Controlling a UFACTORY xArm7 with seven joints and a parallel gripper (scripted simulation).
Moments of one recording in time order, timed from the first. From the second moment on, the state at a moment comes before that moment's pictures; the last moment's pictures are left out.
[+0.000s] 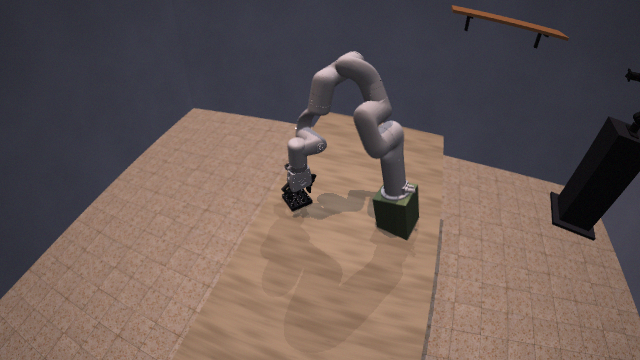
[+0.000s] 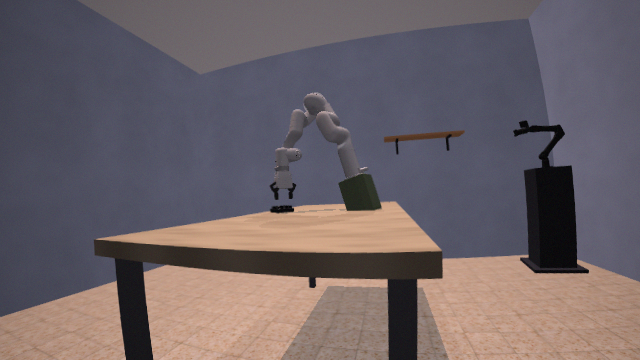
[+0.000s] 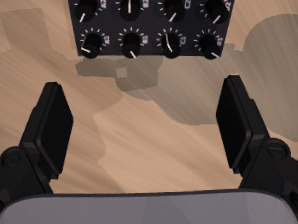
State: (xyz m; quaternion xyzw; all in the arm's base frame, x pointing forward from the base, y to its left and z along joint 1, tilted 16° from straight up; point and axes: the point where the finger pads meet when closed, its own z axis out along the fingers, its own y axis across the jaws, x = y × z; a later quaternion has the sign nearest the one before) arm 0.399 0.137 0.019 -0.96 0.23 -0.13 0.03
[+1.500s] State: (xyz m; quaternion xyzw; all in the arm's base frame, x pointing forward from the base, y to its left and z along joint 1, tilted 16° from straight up) arm 0.389 0.114 0.027 -0.80 0.59 -0.11 0.07
